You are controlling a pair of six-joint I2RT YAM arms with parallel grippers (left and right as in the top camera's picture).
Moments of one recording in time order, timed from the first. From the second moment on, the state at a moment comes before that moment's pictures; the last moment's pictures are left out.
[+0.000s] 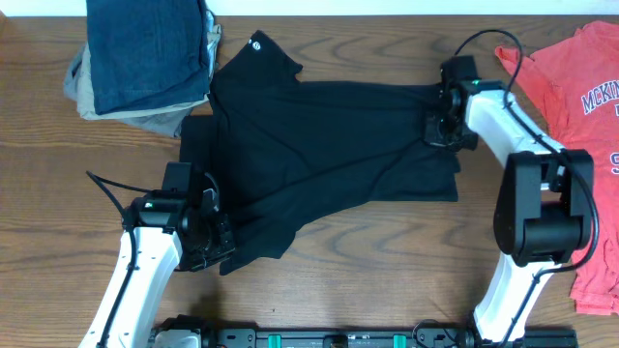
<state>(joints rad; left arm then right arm) -0.07 1.19 0.74 -1.09 0.25 -0.38 0.06 2.07 1.49 -0.86 0.07 0.32</state>
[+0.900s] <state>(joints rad) -0.07 1.03 0.78 -1.28 0.26 -0.38 0.13 1.86 1.67 -1.46 0.07 0.50</state>
